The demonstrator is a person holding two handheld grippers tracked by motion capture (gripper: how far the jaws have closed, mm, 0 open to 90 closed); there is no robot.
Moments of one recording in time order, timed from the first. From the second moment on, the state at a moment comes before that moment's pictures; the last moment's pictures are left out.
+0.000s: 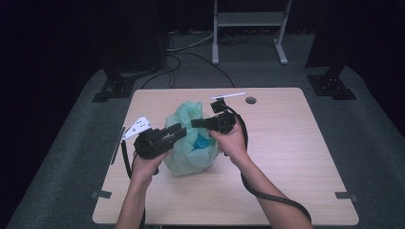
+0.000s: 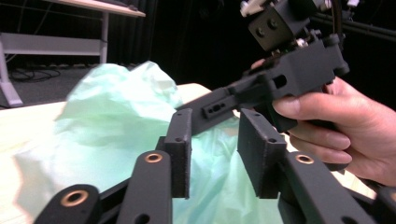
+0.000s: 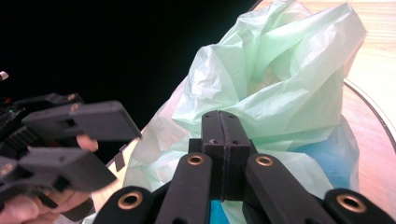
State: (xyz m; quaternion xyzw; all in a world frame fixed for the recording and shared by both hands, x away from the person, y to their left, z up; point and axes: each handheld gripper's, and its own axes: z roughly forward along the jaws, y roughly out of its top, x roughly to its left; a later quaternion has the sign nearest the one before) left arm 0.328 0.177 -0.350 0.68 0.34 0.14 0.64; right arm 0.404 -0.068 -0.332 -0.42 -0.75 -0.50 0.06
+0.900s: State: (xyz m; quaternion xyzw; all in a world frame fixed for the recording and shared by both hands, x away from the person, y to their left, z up) left arm 0.338 0.216 -0.352 0.63 0.42 0.17 0.63; right arm 0.397 -0.088 -0.299 -0.41 -0.72 -0.56 0.06
